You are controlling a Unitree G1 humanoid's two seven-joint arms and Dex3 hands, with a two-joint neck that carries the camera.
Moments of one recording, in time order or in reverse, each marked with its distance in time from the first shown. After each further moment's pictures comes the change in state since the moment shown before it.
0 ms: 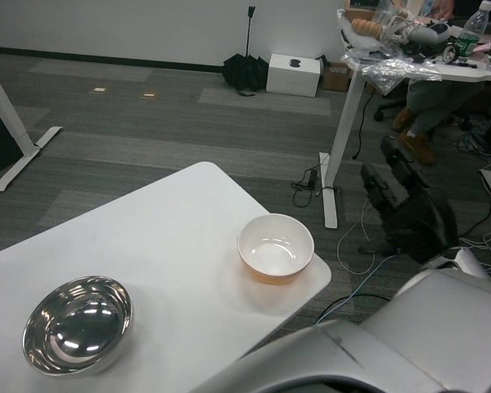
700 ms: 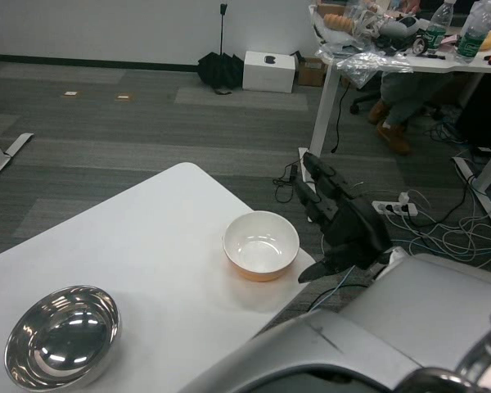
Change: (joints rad) left arm -0.113 0.034 -0.108 0.116 -0.024 -0.004 -0.001; right arm 0.049 0.018 0.281 0.033 -0.168 -0.236 0.000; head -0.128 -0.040
